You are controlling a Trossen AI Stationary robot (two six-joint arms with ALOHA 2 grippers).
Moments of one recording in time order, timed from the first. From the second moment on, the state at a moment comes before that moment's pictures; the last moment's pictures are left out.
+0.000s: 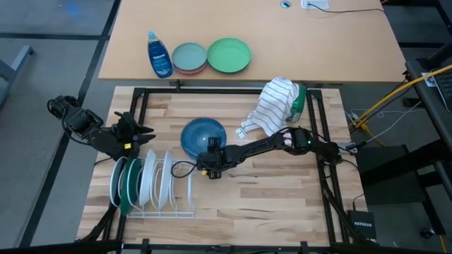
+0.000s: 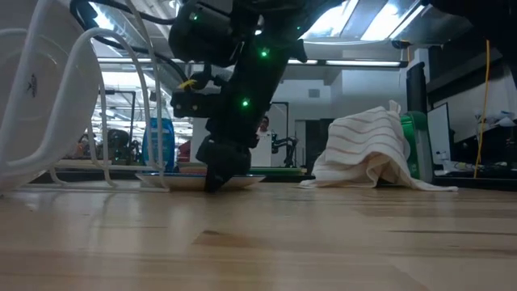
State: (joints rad) left arm -0.61 0.53 0.89 -1.12 -0.82 -0.83; right arm 0.11 2.36 1.80 -0.57 0.45 -0.09
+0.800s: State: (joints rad) left arm -0.61 0.53 0.89 -1.12 -0.82 -0.84; right arm 0.11 2.37 1.80 -0.57 0.59 -0.22
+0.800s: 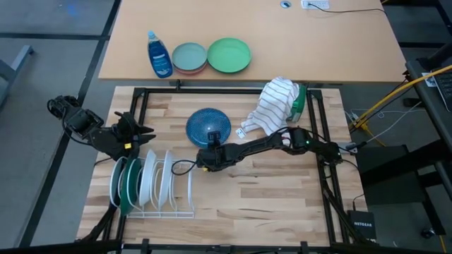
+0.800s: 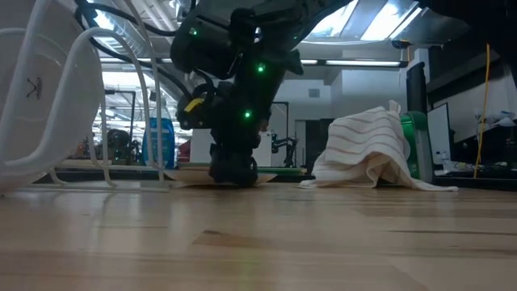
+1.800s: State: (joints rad) left arm -0.61 0.55 0.89 -1.09 -0.85 -0.72; right arm 0.11 2.20 1.80 -0.57 0.34 -0.02
